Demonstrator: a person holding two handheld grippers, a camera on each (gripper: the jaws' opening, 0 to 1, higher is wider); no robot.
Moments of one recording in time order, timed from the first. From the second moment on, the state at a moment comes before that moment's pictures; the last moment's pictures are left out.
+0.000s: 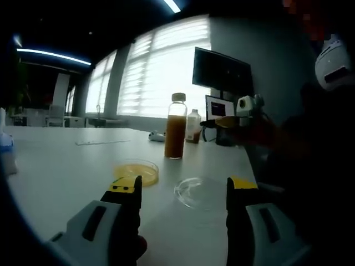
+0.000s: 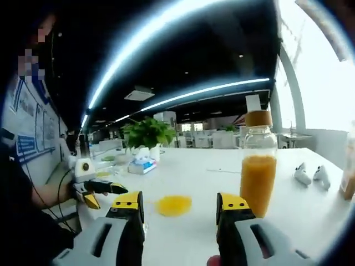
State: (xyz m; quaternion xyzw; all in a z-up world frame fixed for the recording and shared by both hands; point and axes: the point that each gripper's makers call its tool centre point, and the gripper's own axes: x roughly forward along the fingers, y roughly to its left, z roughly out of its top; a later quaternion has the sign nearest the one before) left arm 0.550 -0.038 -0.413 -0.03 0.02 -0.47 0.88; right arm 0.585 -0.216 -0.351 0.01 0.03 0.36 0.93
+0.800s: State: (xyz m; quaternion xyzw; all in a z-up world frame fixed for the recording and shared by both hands) left arm 0.533 -0.045 -0.429 0.02 0.06 -0.50 0.86; right arm 0.561 -0.150 -0.401 -0.08 0.08 0.52 0.85
